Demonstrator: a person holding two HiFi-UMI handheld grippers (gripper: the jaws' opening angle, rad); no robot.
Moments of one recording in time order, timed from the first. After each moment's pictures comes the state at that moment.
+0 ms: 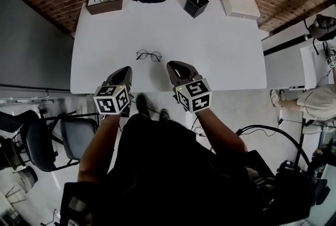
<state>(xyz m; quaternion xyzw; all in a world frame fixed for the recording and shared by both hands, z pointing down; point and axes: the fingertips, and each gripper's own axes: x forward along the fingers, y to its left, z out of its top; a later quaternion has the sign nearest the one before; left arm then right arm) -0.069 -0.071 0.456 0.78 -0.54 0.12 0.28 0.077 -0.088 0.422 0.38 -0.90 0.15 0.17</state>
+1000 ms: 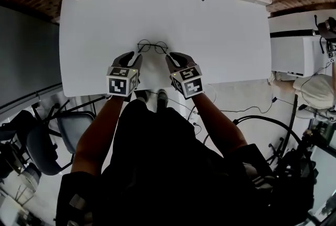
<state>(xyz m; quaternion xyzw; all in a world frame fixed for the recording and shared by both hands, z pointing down) -0.069 -0.136 0.579 0.80 -0.44 0.22 0.33 0.042 -0.132 0.563 0.38 -0.84 0.23 0.31</state>
